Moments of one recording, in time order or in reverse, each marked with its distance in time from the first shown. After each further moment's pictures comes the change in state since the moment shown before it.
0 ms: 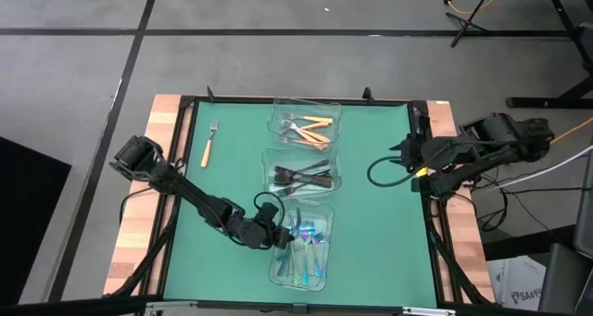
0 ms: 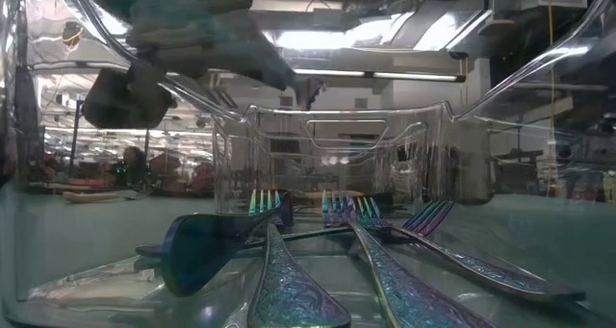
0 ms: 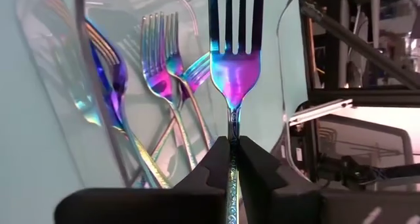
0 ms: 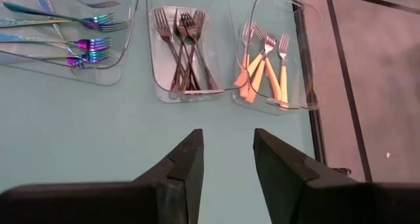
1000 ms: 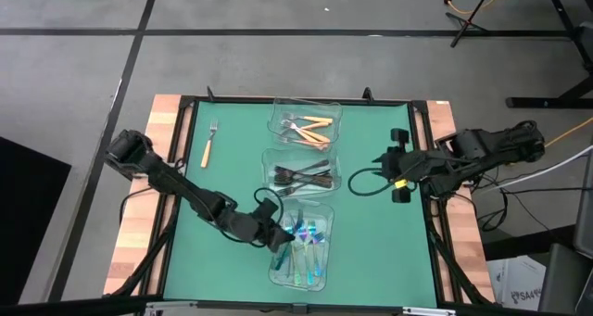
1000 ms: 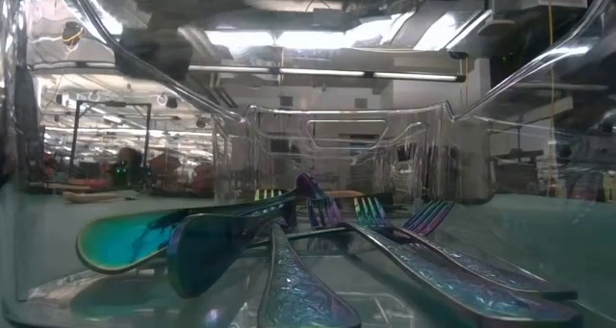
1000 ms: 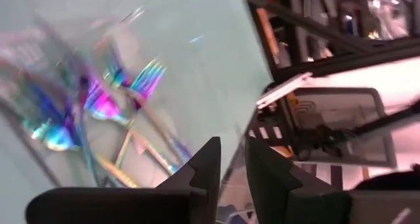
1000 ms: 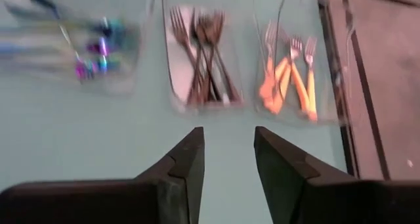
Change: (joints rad) left arm 0.006 -0.099 0.000 0.024 0.038 0.223; right arm -0.001 -0.005 -0.232 0.240 -0.030 -0.002
